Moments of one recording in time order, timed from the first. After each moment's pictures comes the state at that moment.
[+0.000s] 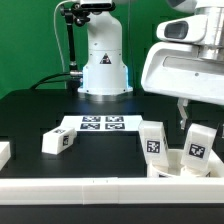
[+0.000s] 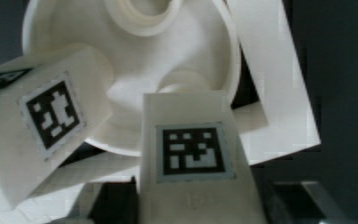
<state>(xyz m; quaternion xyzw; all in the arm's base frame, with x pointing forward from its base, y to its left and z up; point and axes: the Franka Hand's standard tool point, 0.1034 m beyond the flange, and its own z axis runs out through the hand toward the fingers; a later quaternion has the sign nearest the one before) 0.653 0.109 0.091 0.96 -0.26 0.07 0.06</state>
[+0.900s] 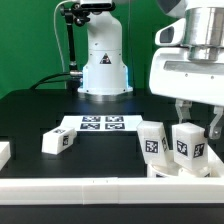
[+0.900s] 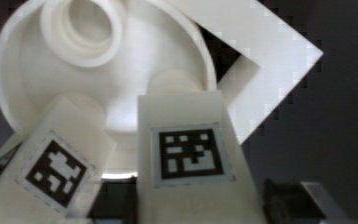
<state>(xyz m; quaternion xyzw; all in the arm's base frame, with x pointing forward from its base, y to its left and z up) 0.653 0.100 0.090 0.86 -0.50 0.11 0.00</state>
